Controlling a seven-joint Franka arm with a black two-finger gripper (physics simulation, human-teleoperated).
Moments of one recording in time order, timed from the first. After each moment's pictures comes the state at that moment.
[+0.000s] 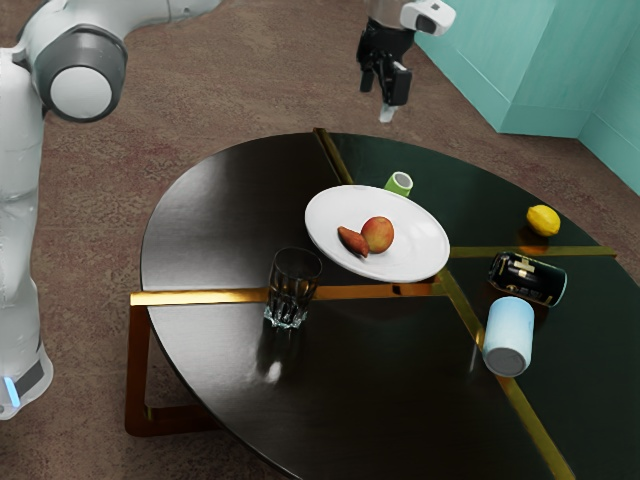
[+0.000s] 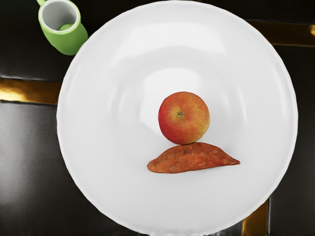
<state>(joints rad) -0.03 0.13 0.13 -1.18 0.04 1.43 0.02</state>
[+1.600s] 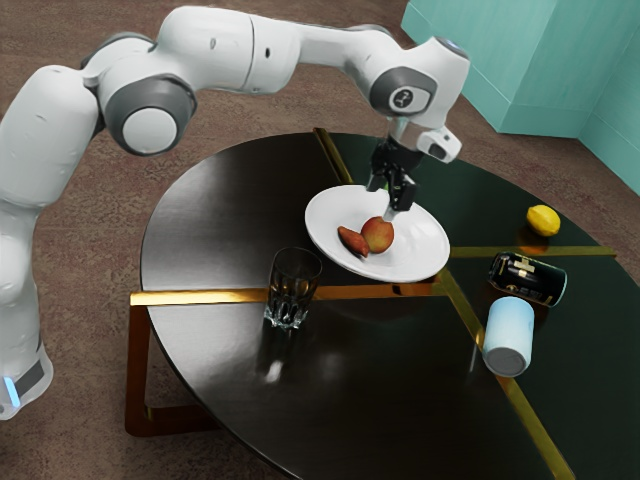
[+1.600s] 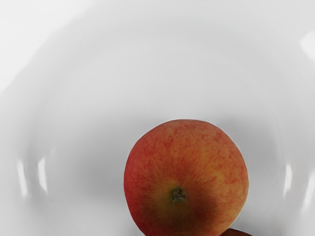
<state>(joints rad) 0.03 0.42 0.07 -1.28 0.01 1.62 0.07</state>
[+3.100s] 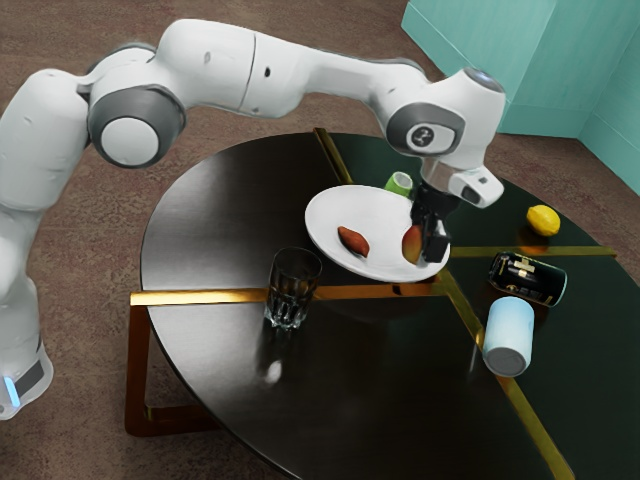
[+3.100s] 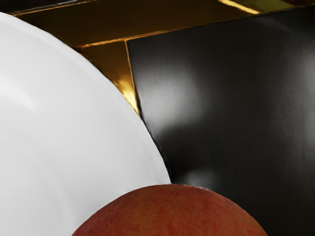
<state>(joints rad) -0.17 0.41 0.03 -1.30 -0.01 1.73 0.09</state>
